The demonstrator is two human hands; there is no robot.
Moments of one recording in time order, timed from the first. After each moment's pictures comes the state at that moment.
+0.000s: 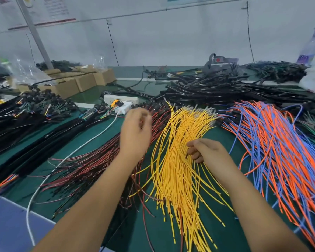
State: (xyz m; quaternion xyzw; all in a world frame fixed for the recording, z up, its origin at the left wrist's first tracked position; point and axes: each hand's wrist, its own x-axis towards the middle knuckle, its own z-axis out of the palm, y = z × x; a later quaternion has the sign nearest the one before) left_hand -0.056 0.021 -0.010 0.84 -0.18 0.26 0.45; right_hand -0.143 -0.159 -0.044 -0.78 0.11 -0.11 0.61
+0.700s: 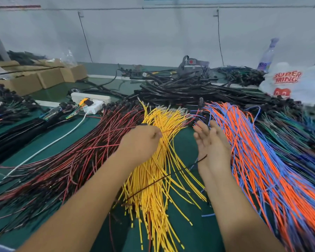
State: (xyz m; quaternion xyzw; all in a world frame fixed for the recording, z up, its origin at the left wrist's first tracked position) left_hand -0.078 -0.036 -0.006 0.93 -0.28 0.03 0.23; right_hand -0.143 -0.194 -0.040 -0.36 0.11 -0.37 0.85
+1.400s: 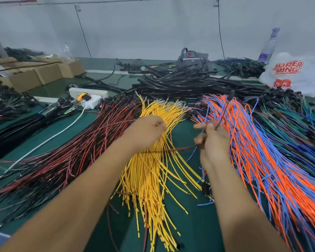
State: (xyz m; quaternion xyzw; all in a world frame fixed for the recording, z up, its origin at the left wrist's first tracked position) left_hand -0.076 -0.052 0.002 0.90 -0.29 -0.05 0.31; right_hand -0.143 -0.211 -0.047 -0.47 0.17 -0.35 0.79
